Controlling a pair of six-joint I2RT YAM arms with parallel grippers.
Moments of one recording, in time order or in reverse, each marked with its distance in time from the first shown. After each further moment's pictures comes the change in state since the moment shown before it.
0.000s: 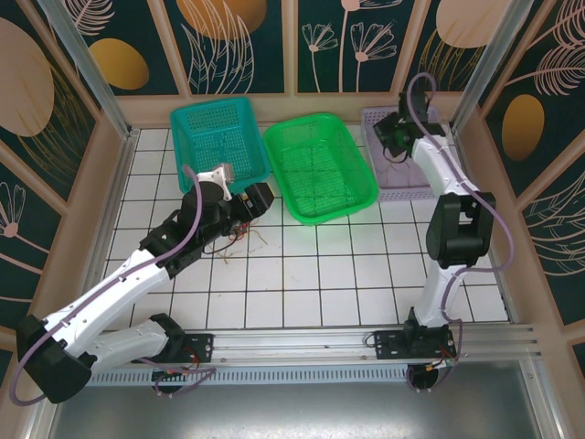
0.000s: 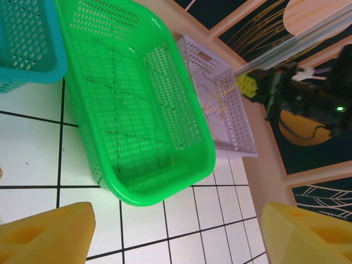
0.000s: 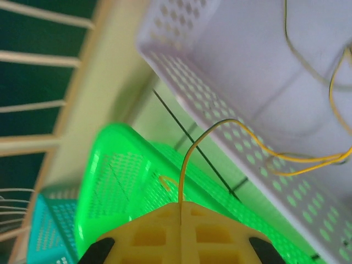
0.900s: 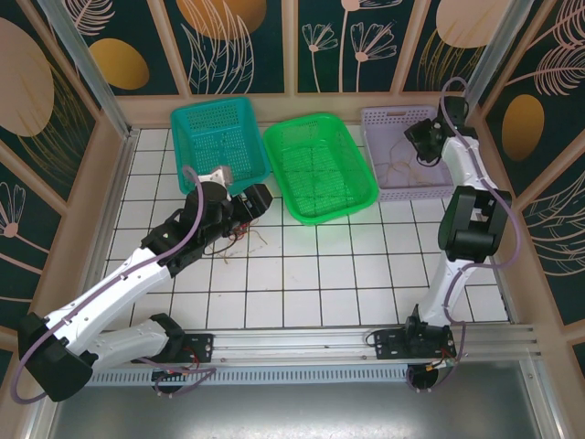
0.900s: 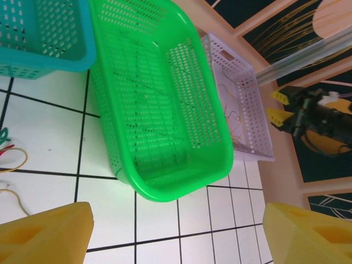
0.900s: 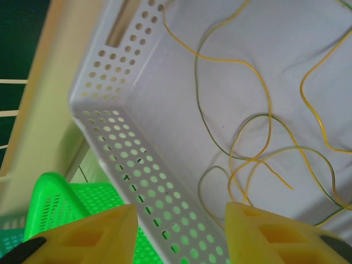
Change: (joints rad) left arm 0.002 0.011 0.006 -0.074 -0.049 -0.053; right arm -0.196 0.058 0.006 -0.055 -0.108 -0.197
